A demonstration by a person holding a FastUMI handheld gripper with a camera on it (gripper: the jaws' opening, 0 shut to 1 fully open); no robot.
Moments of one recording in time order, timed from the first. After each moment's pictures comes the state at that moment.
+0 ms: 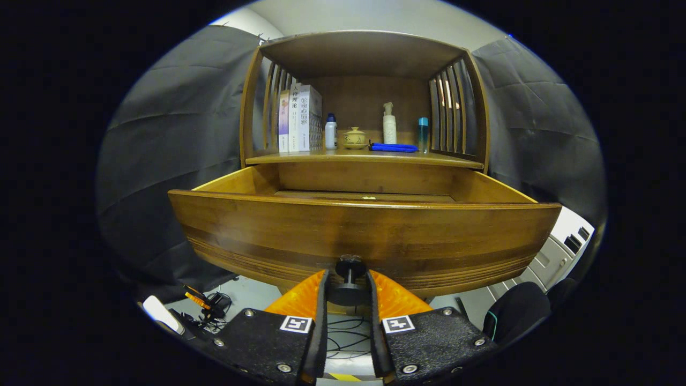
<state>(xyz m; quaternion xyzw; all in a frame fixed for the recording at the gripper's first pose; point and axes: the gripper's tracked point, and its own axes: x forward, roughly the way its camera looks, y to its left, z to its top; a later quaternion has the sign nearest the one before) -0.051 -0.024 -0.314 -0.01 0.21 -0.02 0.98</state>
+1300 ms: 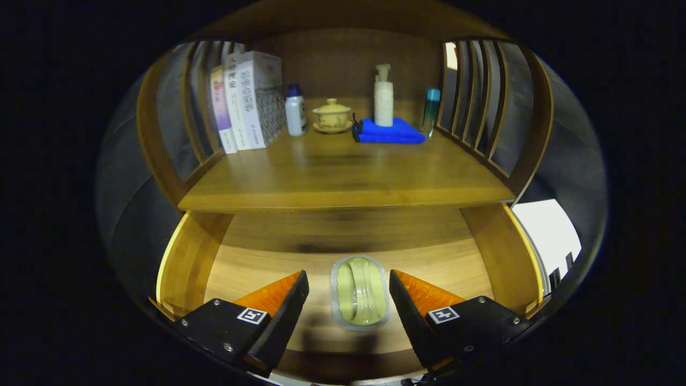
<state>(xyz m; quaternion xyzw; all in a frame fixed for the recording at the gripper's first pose) 0.115 -0.046 -0.282 0.01 0.40 -0.09 0.91</state>
